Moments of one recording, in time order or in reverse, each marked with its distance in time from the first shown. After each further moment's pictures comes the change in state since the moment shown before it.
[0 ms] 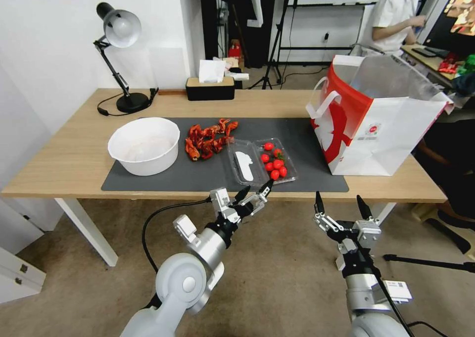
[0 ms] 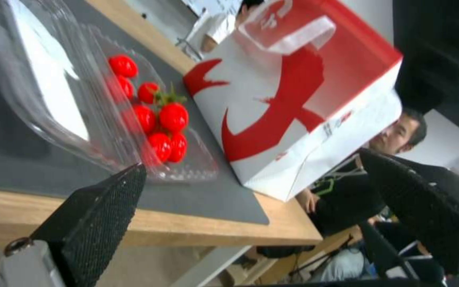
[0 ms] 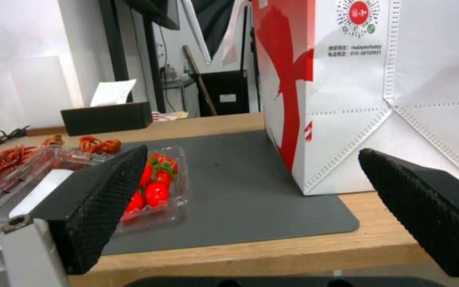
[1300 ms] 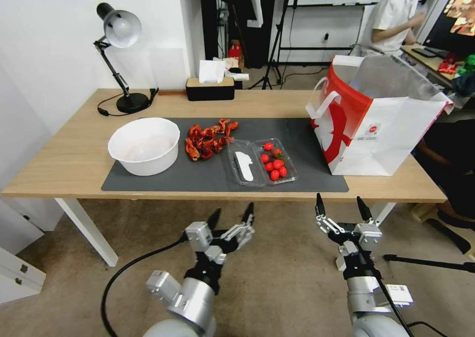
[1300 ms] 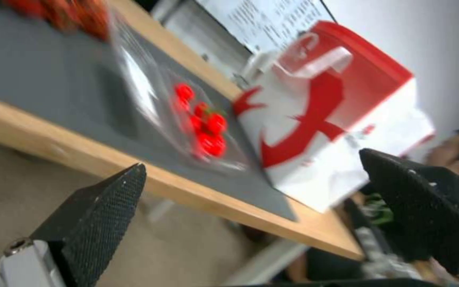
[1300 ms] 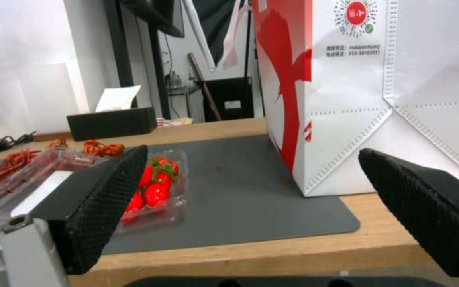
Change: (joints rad) left arm 0.432 -0.173 -0.054 -0.275 0.348 -0.037 -0.026; right arm 0.002 -0.043 -0.001 -0.037 0.039 0.070 -0.004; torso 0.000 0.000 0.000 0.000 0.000
